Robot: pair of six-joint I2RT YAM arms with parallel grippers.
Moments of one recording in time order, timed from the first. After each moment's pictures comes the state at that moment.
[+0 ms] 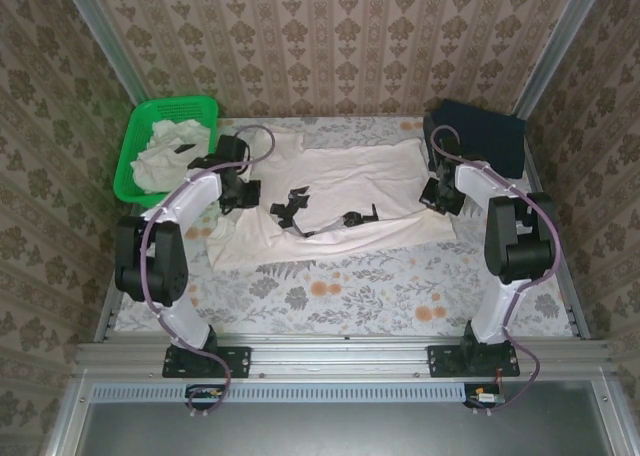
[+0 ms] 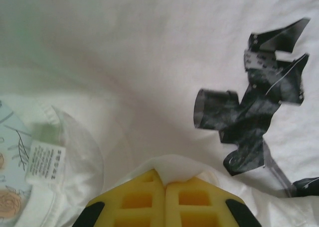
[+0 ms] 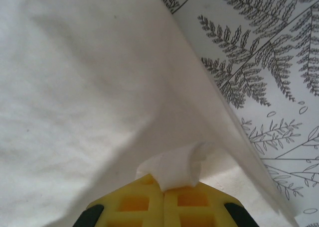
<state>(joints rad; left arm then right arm) -0.25 1.74 1.34 -0.76 0.07 -0.16 0.04 1.88 1.32 -0.77 0.05 0.59</state>
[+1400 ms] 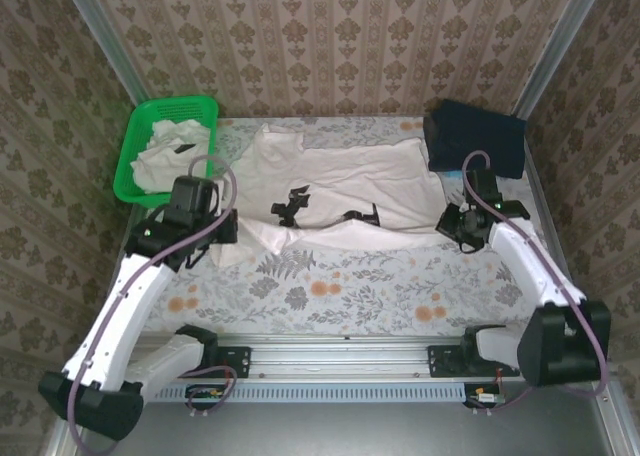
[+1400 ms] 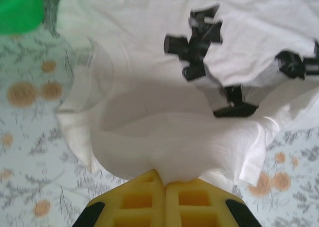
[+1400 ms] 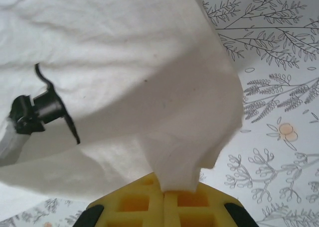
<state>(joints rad) -0.41 0.91 1.02 -1.01 -0.02 -0.32 0.02 1.16 0.88 -0.81 -0.10 0.55</state>
